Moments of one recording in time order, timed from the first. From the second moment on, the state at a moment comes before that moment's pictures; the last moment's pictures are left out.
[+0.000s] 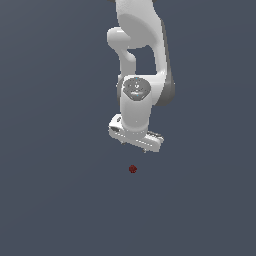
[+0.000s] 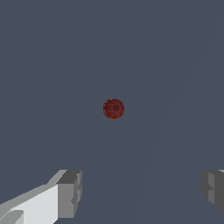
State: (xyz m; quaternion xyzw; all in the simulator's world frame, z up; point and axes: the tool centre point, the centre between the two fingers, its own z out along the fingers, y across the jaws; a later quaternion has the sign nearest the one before) arm 0.025 0.025 0.135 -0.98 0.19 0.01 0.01
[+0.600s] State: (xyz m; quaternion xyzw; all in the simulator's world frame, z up) arm 0.047 0.023 0.110 -0.93 0.36 0.01 0.00
